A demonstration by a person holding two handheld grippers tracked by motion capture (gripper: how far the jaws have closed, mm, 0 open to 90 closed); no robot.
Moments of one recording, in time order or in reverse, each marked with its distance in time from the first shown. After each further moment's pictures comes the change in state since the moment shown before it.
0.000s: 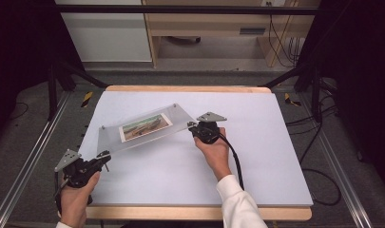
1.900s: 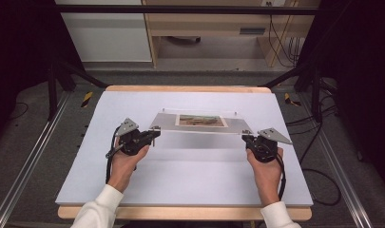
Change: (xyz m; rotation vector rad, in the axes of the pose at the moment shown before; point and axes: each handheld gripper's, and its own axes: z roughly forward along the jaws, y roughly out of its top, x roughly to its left) left arm -0.082 0.048 0.125 0.015 -0.251 0.172; right arm -0.073 -0.051 -0.138 -0.096 -0.289 0.148
